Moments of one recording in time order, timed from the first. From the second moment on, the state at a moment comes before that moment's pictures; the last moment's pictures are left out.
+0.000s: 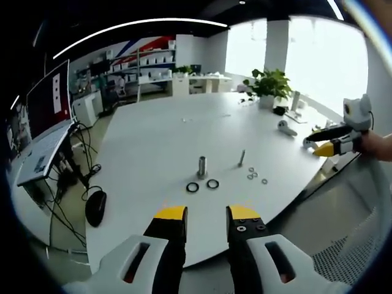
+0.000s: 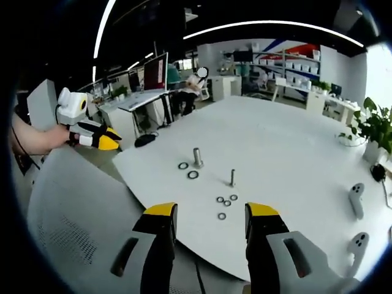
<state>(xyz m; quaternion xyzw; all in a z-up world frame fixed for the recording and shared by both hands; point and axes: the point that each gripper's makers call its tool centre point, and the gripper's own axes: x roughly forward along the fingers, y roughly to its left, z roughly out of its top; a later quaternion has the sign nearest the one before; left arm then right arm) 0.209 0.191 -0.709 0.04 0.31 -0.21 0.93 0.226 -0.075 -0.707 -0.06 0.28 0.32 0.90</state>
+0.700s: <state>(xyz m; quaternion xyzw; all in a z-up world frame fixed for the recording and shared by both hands) 0.208 0.190 -0.712 0.03 0.32 -0.21 0.92 0.224 -0.074 -0.710 -0.07 0.29 0.33 0.90</state>
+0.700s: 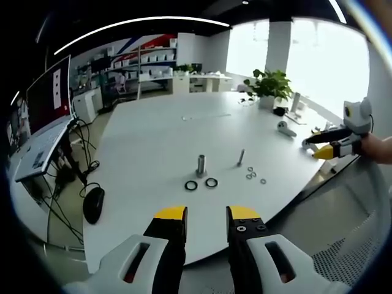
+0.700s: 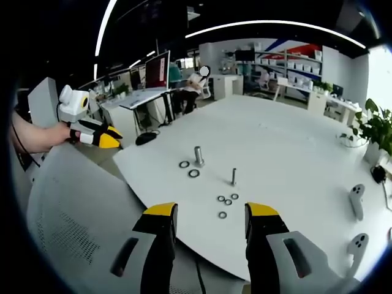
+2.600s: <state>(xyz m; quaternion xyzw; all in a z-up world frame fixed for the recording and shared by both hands) 0.207 0.186 -0.716 0.09 0.33 -0.23 0.91 0.228 -0.077 -0.707 -0.06 0.28 0.32 0.90</state>
